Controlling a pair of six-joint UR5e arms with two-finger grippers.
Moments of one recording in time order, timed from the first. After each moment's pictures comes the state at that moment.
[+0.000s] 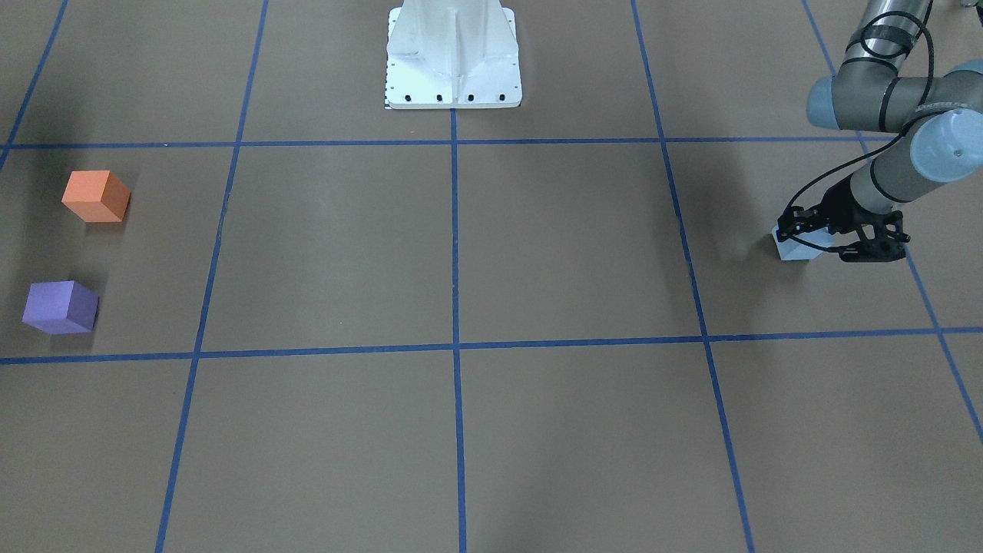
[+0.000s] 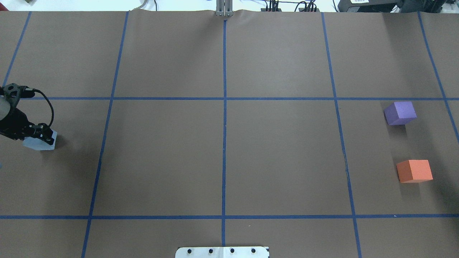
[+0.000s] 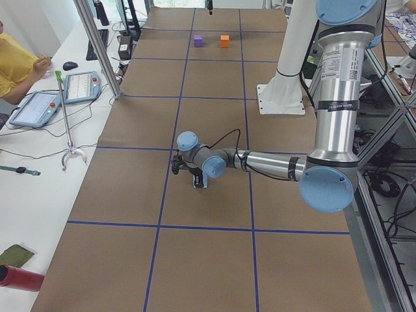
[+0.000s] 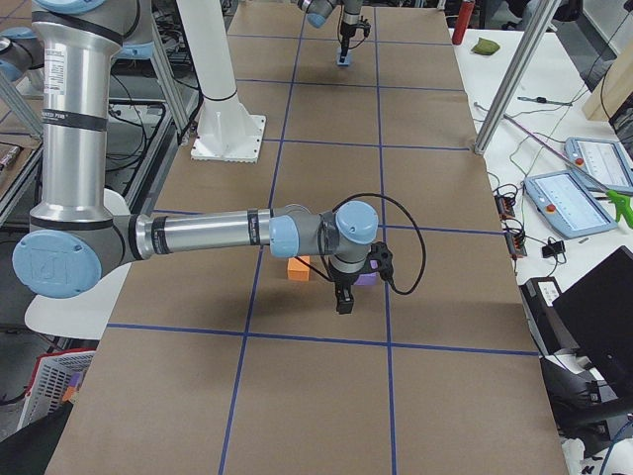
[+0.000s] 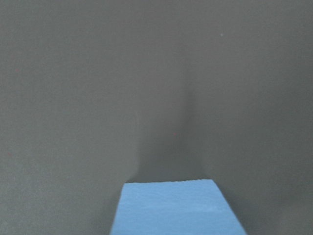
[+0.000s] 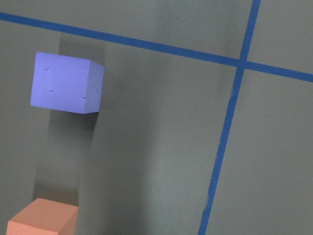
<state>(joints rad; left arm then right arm) -0.96 -1.60 -1.62 -1.99 -2.32 -0.73 1.41 -1.68 1.78 -1.60 2.36 -0.02</state>
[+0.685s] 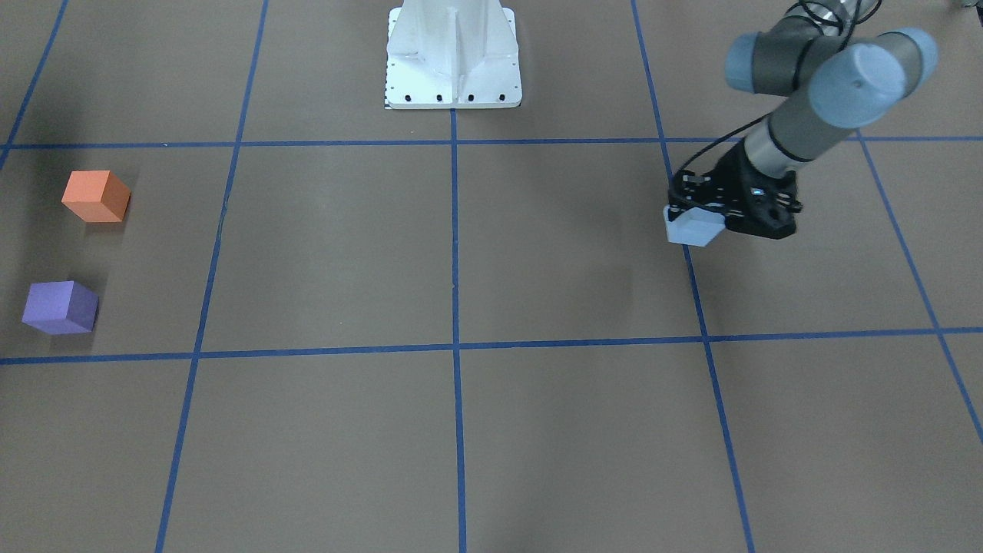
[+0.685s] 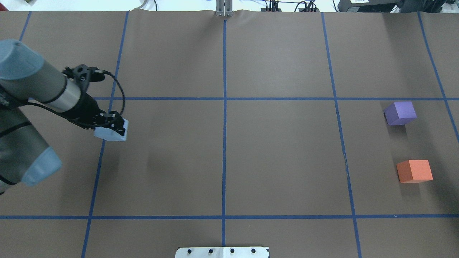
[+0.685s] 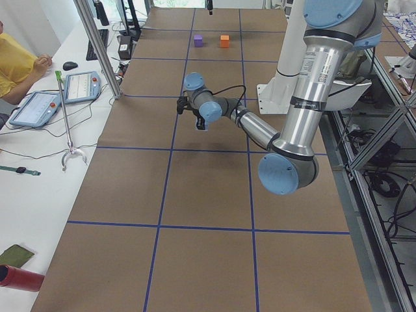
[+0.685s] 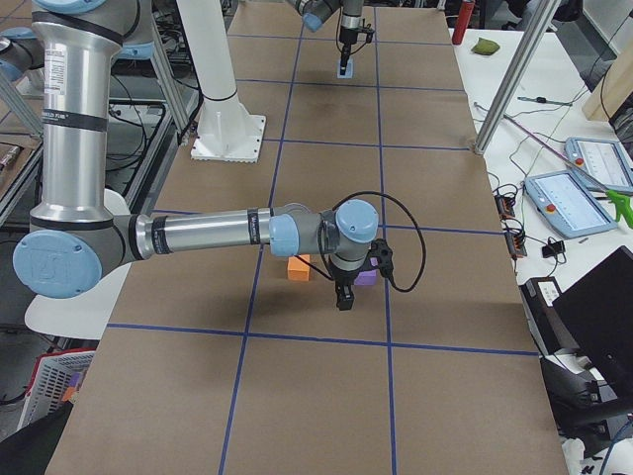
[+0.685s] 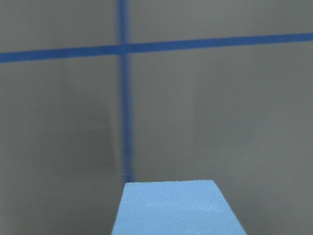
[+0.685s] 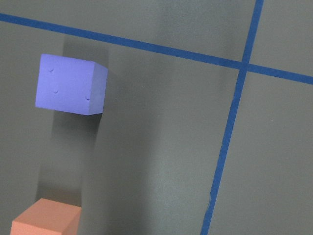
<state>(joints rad) -0.74 -1.89 -1.83 -1.82 -2.24 -1.00 1.41 -1.67 1.79 -1.60 2.39 -0.03</state>
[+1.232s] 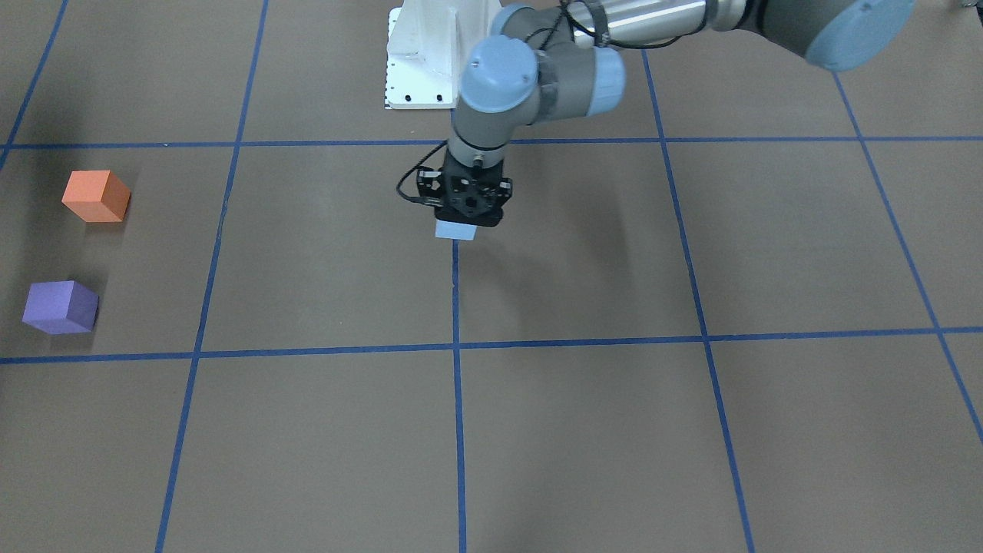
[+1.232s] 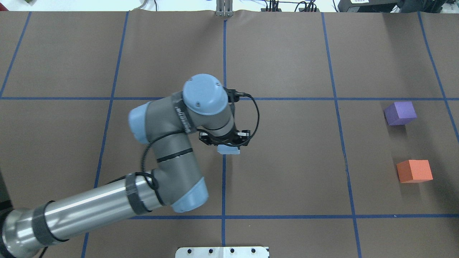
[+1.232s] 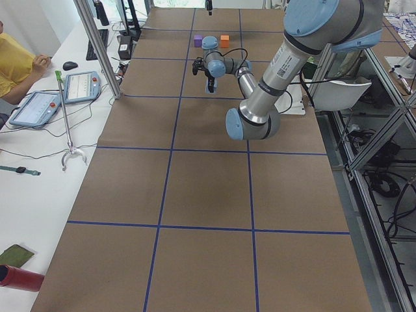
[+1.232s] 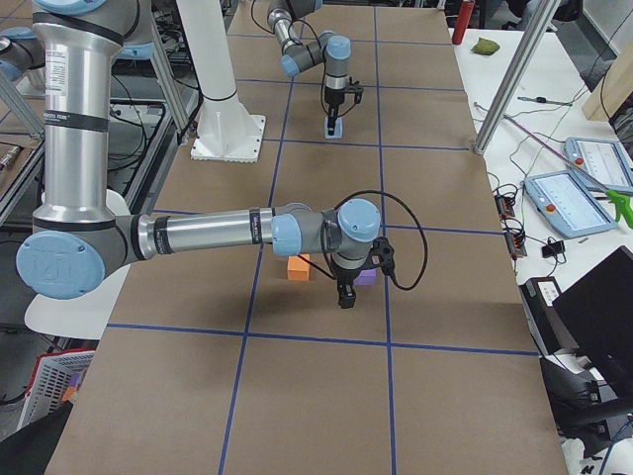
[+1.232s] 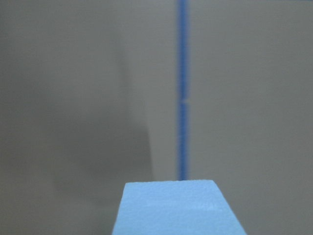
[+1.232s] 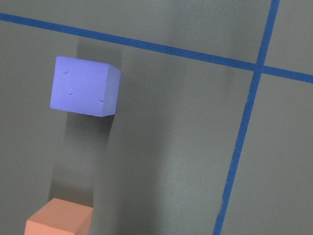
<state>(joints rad) -0.45 -2.51 -1.40 -1.69 -1.93 -1.22 1.40 -1.66 1.78 -1.59 2.39 -0.03</state>
